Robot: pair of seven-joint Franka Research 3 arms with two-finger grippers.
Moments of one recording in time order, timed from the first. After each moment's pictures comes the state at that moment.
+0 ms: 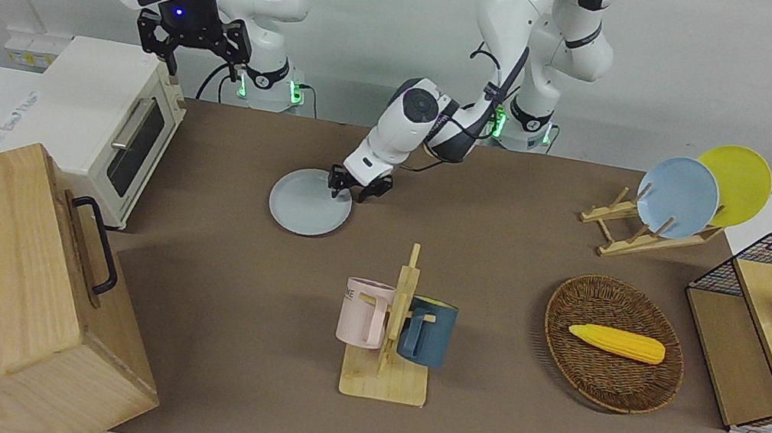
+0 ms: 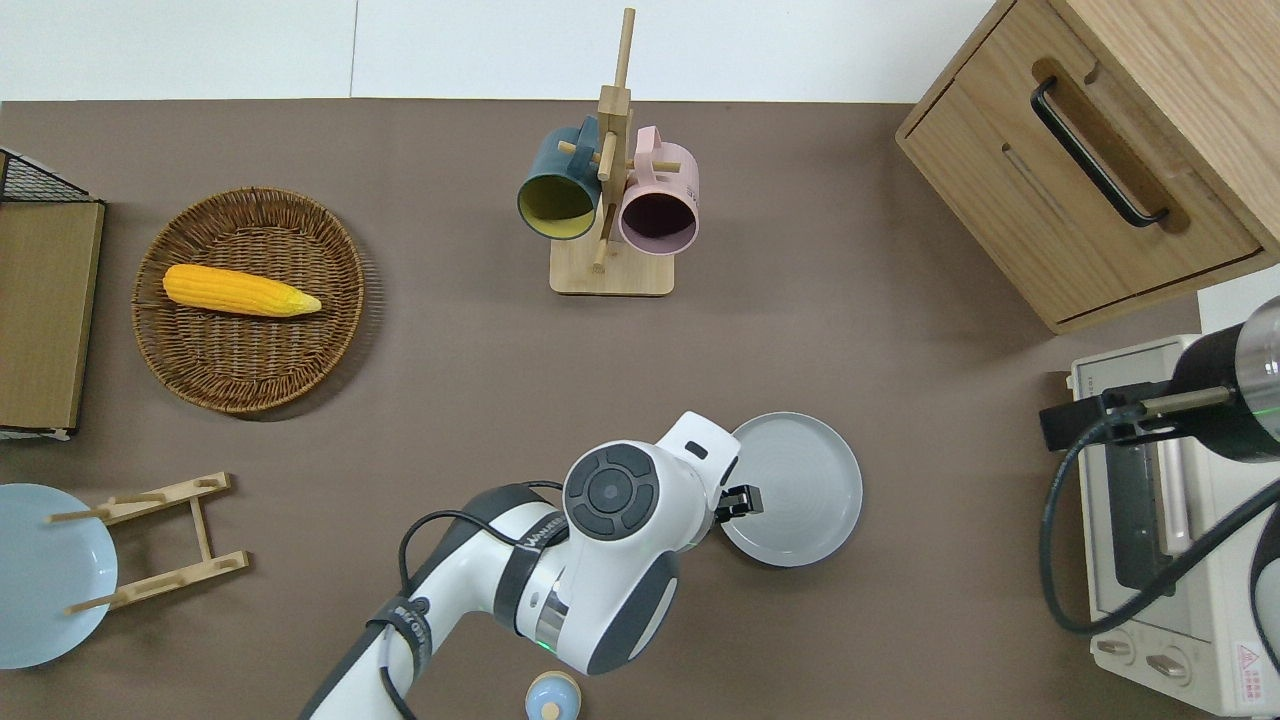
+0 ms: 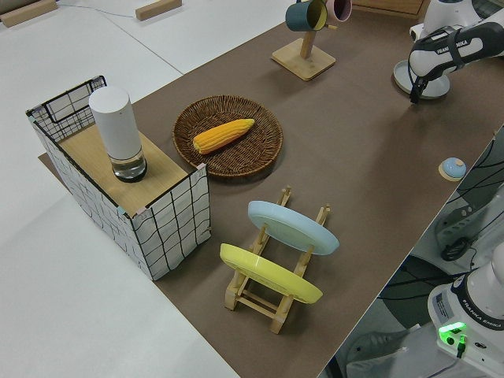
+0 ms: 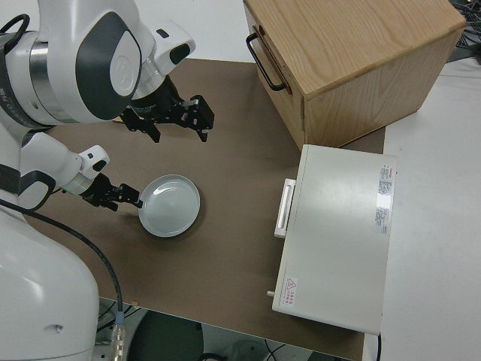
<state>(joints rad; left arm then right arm) -0.54 0.27 -0.24 -2.03 -0.34 2.38 -0.66 -0.03 -0.06 0.14 -1.54 -0.03 1.40 0.01</state>
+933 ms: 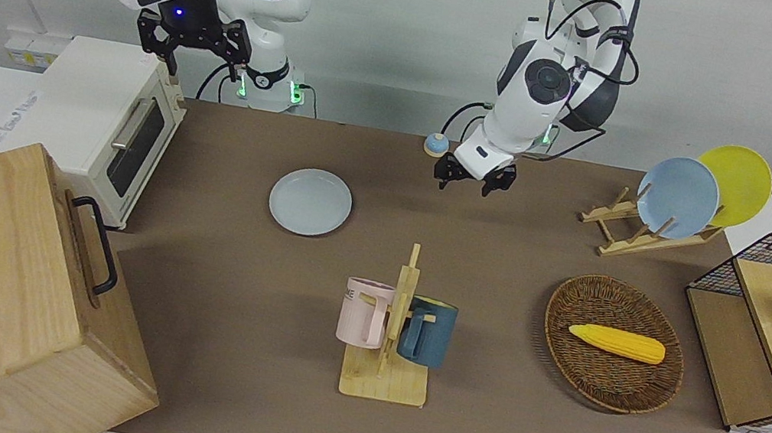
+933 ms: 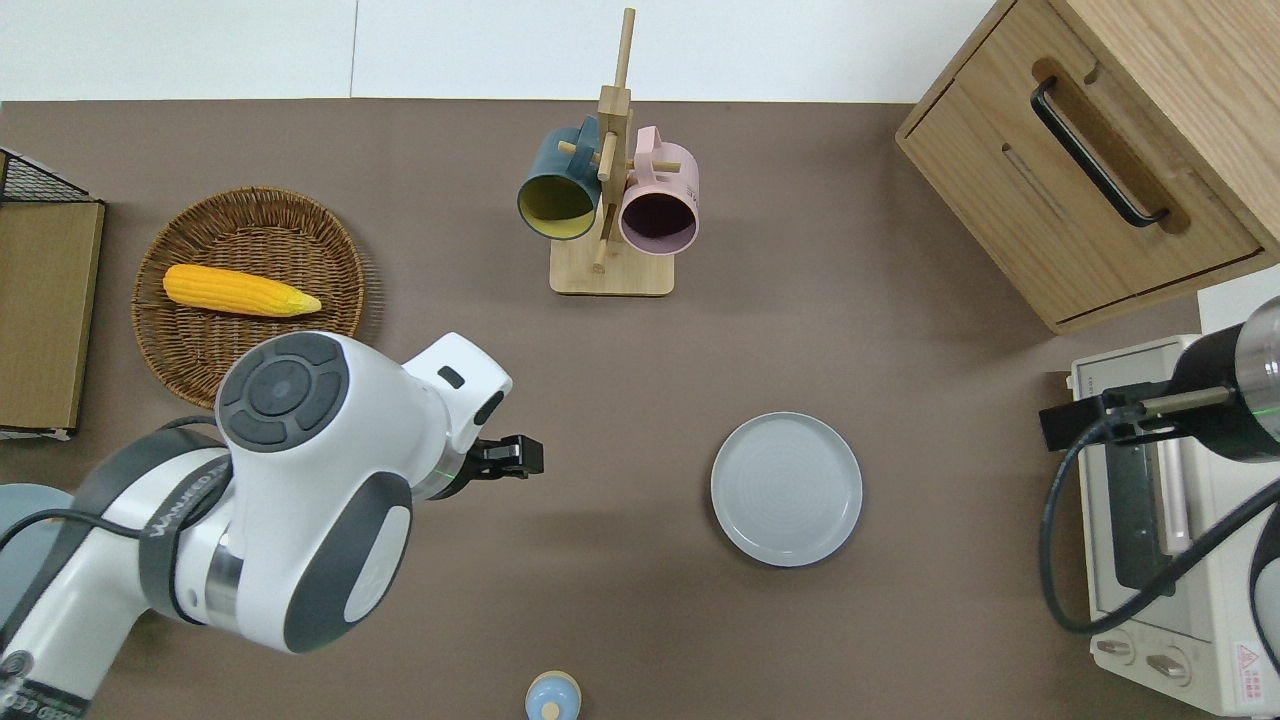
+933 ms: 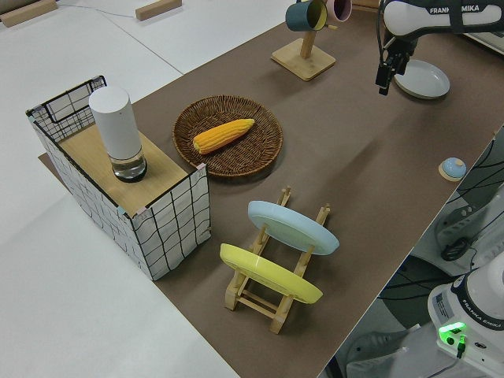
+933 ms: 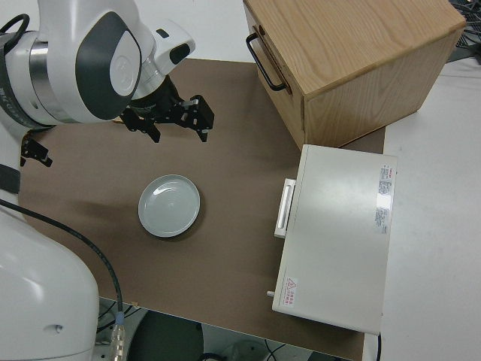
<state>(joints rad) -0.18 -0.03 -0.23 -2.03 -0.15 1.93 -0.39 -0.03 -0.06 0.14 -1.54 -0.03 1.40 0.01</state>
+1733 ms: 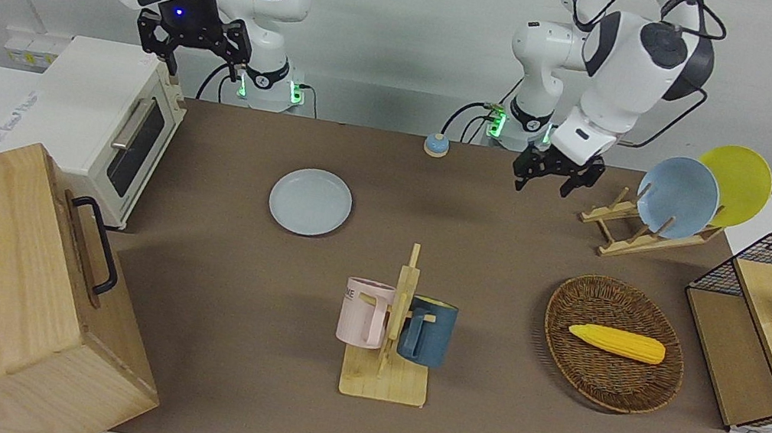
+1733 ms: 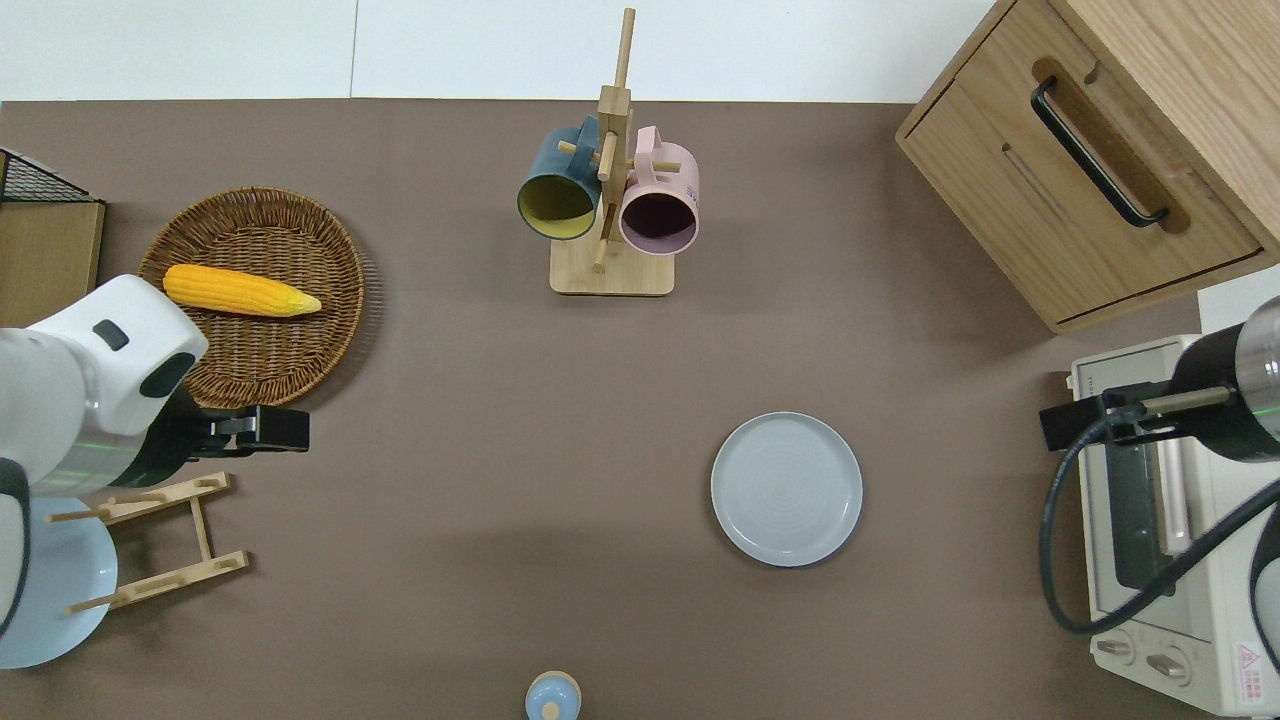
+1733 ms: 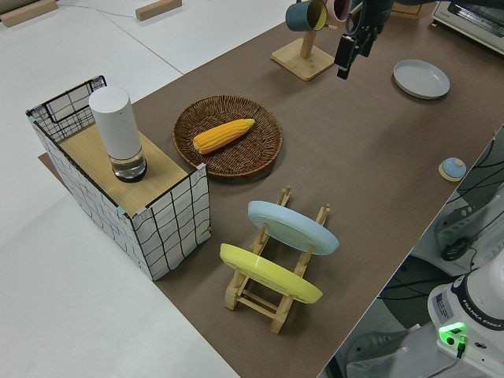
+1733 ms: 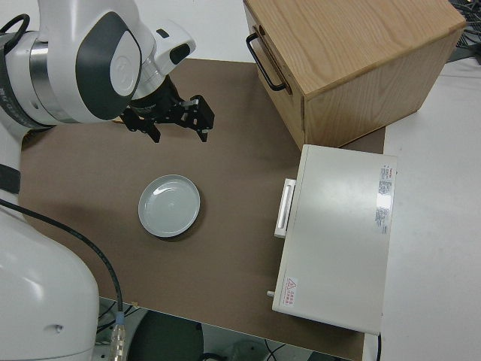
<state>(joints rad) 0.11 -0.16 -0.22 -1.86 -0.10 1.68 -0.12 -0.03 -0.06 0.14 -1.54 -0.03 1.40 0.01</state>
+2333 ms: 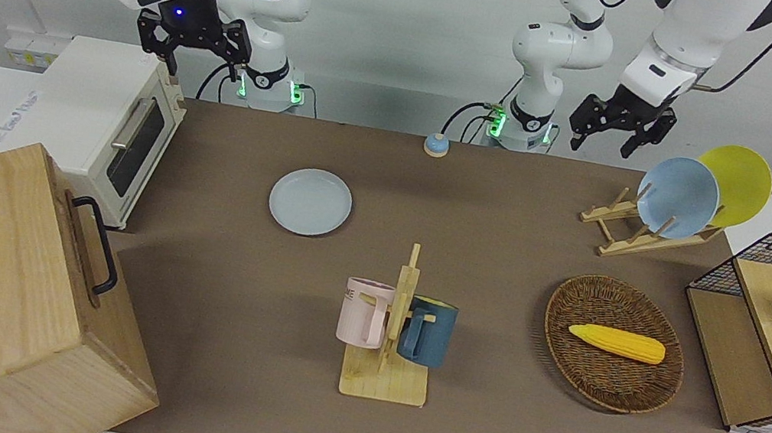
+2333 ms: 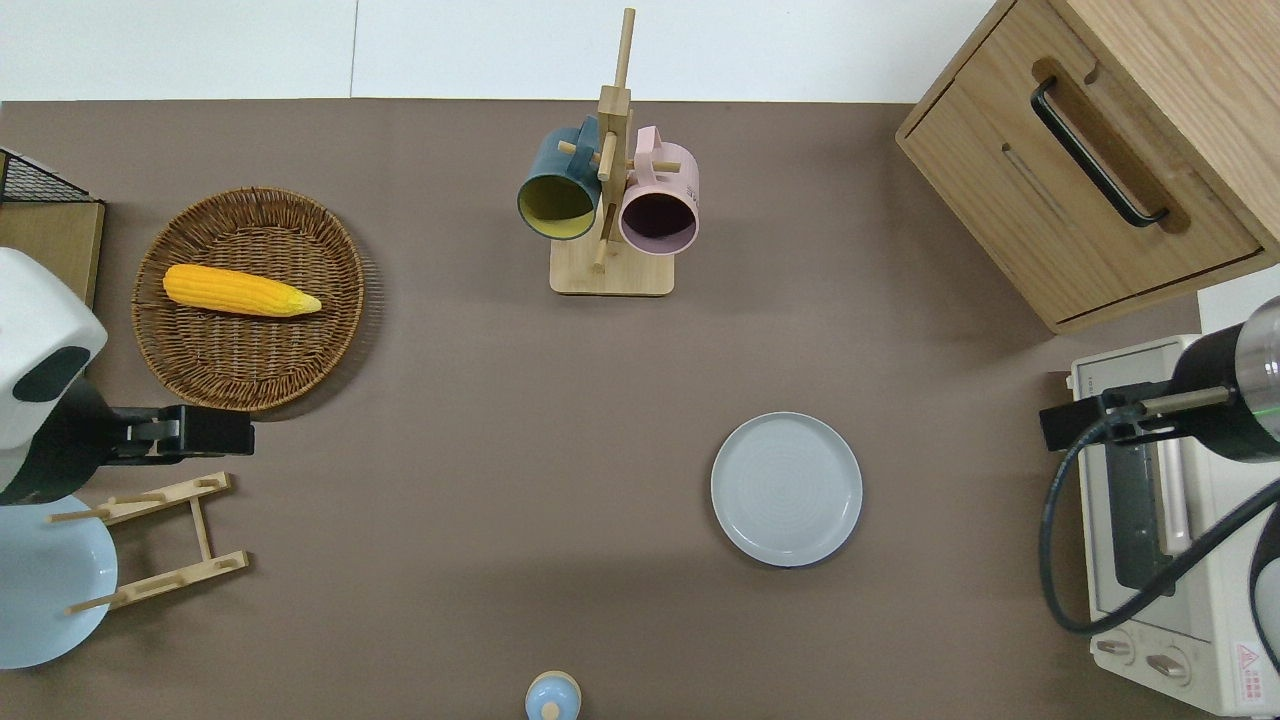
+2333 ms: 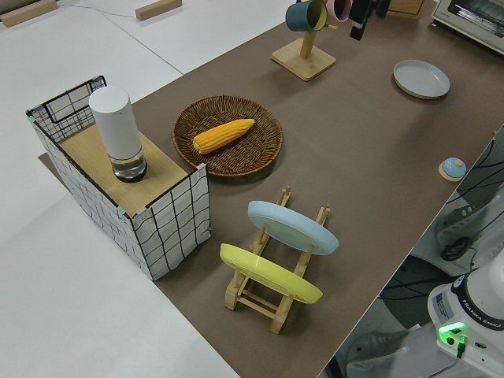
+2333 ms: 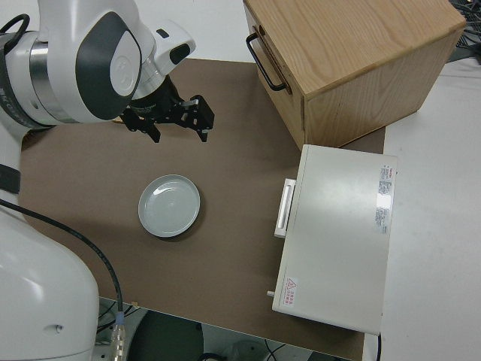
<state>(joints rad) 0.11 -0.16 -0.21 -1.69 -0.09 1.53 -0.12 -0.03 -0.06 0.14 -1.54 -0.03 1.40 0.01</state>
